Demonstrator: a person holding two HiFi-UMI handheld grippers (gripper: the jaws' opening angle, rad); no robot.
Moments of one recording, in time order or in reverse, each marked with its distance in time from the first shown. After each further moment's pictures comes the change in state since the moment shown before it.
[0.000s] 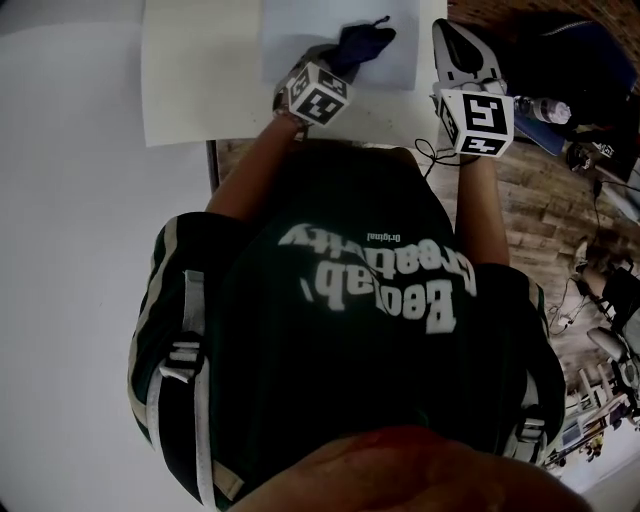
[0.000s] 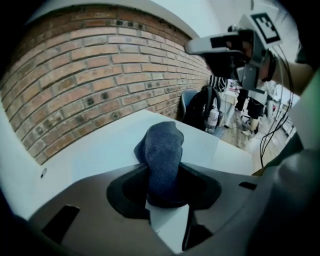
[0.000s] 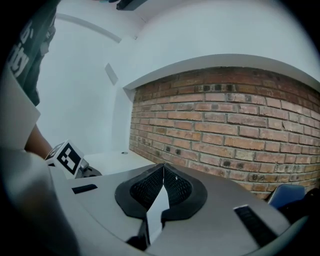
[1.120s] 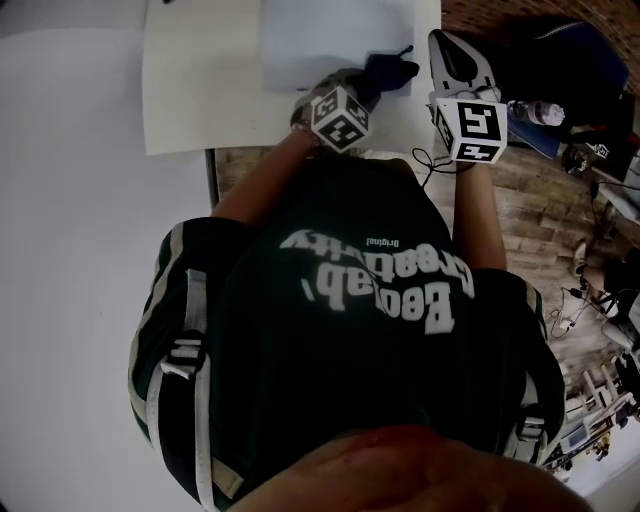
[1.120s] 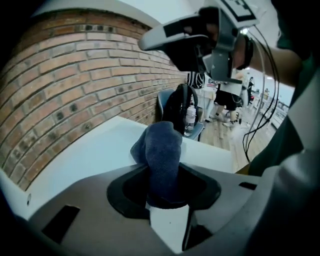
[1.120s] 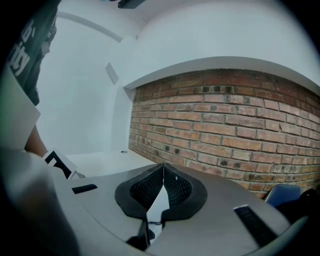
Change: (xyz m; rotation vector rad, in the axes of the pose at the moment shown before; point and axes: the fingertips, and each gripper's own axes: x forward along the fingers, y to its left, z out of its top) left arm 0.002 -0.066 0.010 0.165 -0.024 -0.141; right arm -0.008 0.008 0.001 -0.017 0.004 -0.020
